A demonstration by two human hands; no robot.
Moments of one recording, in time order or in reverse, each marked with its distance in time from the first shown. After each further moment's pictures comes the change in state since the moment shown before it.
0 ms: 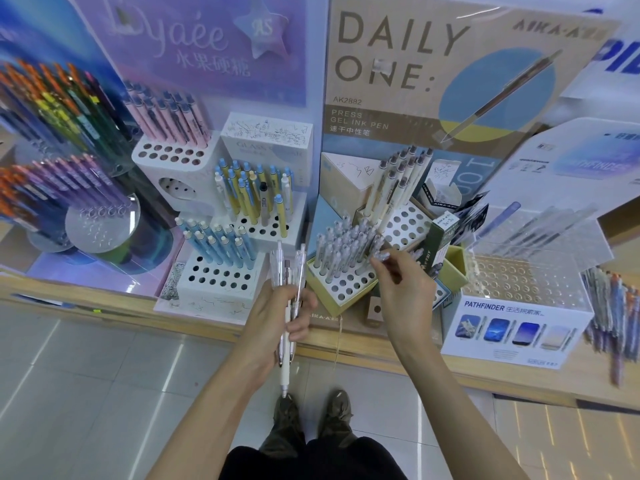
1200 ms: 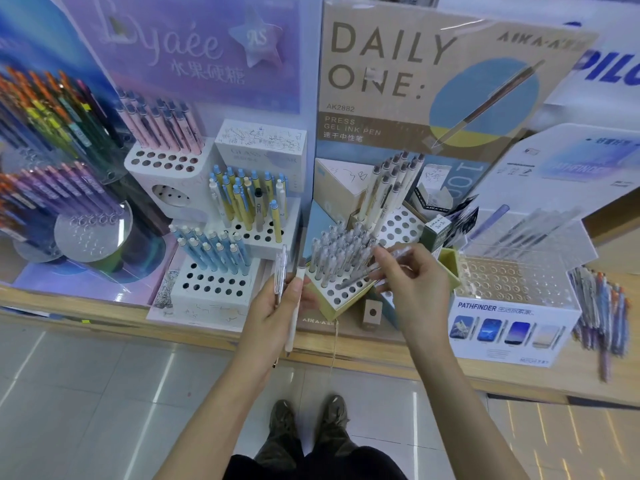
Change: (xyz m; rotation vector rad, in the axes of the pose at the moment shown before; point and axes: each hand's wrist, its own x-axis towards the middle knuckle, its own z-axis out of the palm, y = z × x) left_hand 0.008 -0.010 -0.003 0.282 0.080 0.214; right_hand 0.004 -0.048 -0.034 0.435 -0.038 0.333
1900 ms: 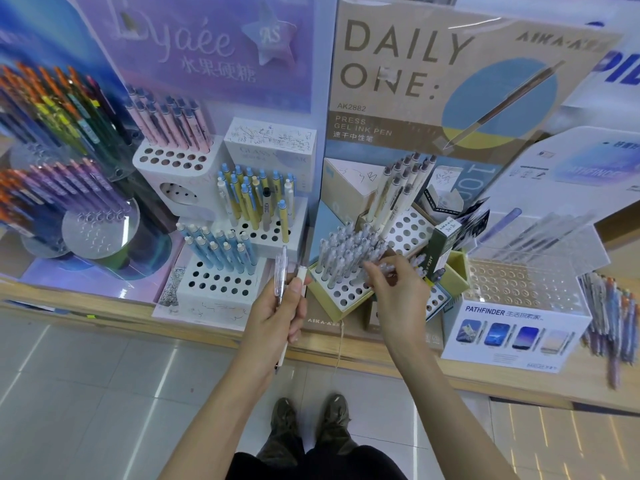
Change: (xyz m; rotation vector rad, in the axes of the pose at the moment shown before) left_hand -0.003 0.004 -0.006 -0.129 -0.021 -0.058; right_hand 0.013 0.049 0.023 -0.354 0.024 -0.077
